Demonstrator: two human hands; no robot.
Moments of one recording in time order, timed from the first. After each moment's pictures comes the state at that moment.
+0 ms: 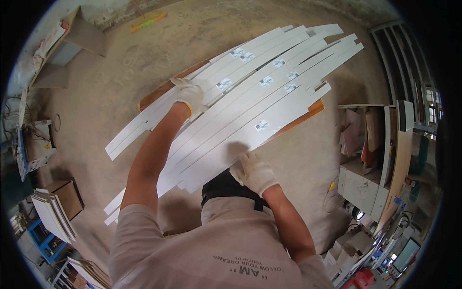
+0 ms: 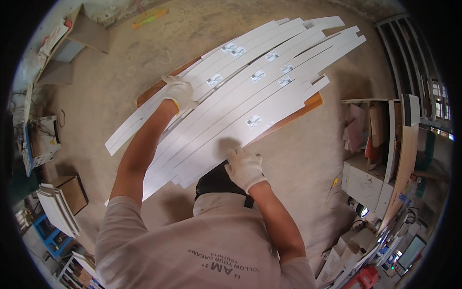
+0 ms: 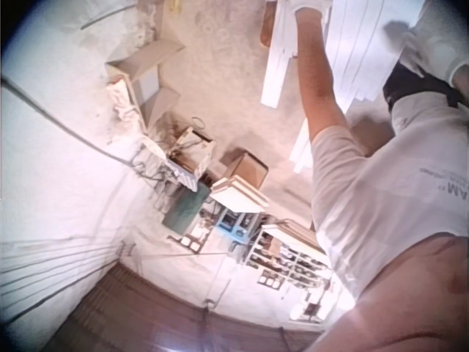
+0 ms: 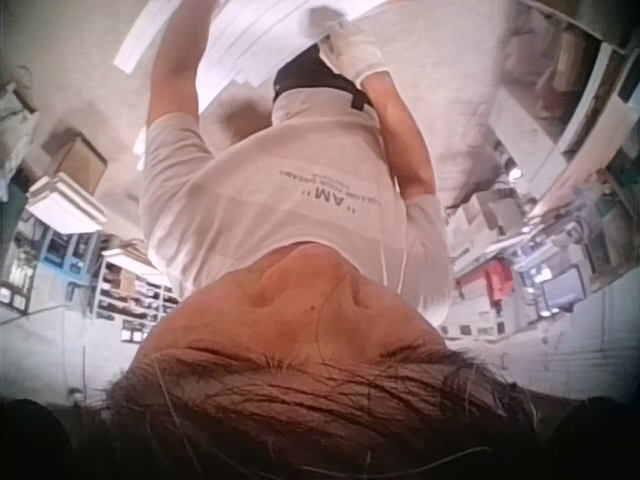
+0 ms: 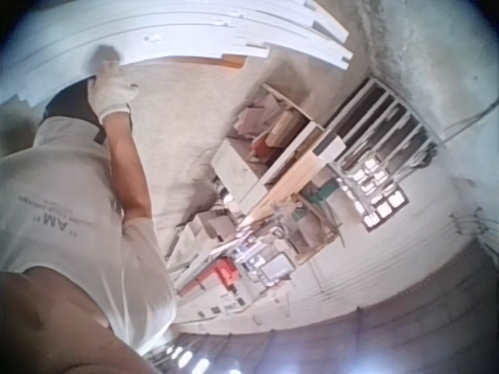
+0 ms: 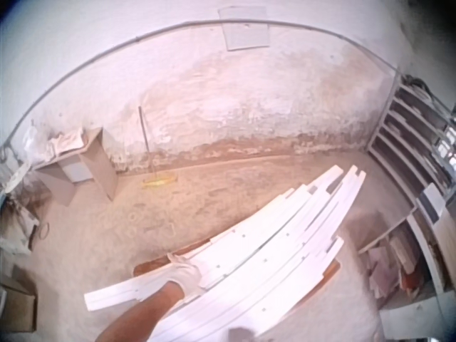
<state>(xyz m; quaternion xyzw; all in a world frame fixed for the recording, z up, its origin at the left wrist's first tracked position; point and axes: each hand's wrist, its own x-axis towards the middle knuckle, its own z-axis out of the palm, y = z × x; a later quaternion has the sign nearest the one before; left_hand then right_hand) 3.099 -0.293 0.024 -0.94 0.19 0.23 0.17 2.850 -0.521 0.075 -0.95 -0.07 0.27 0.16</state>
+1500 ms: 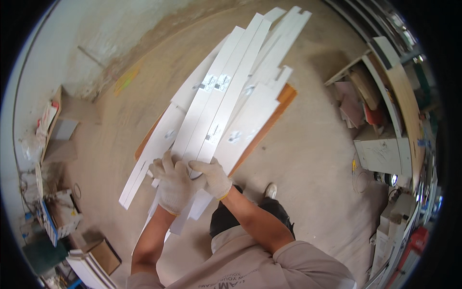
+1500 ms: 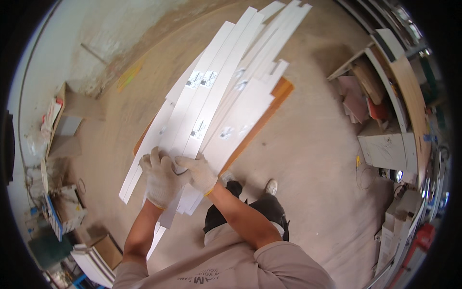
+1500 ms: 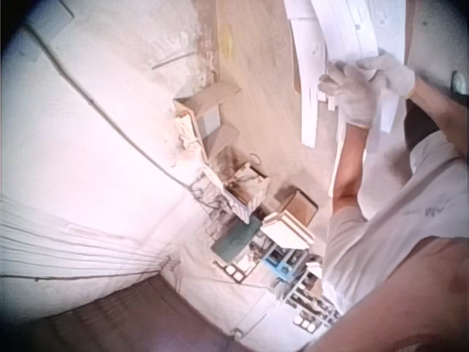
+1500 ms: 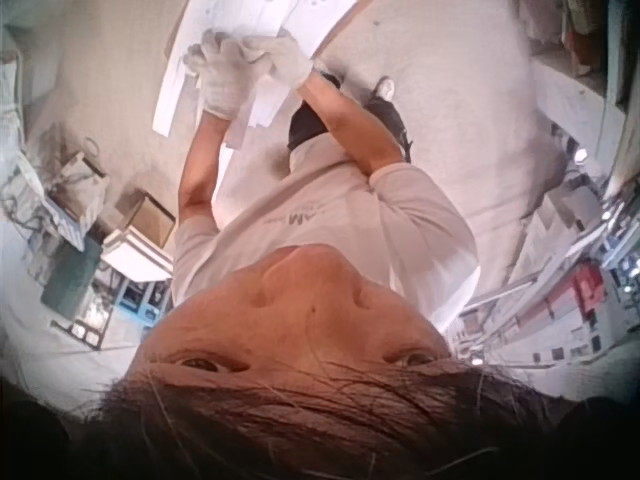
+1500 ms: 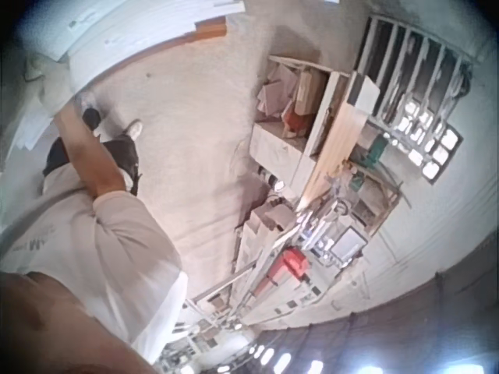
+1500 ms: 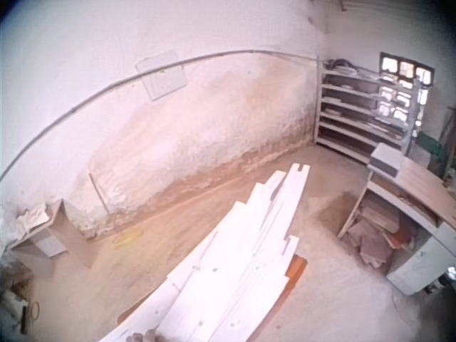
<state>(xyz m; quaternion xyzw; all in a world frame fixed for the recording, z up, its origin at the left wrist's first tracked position) 2.835 -0.475 0.156 -0.95 0.26 -0.14 -0.14 2.810 -0.614 0.092 -0.46 0.09 0.04 0.88</state>
